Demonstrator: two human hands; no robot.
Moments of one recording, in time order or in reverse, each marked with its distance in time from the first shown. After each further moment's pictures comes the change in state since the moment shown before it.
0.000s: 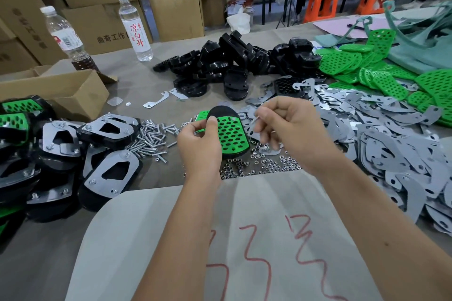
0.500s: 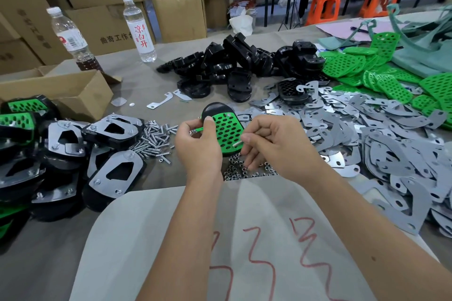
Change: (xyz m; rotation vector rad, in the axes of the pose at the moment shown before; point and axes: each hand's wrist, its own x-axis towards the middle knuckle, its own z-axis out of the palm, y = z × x) left_hand 0.003 0.003 -0.002 -0.038 0.084 0.056; right_hand -0.010 0.005 0.023 -0.053 -0.143 0.008
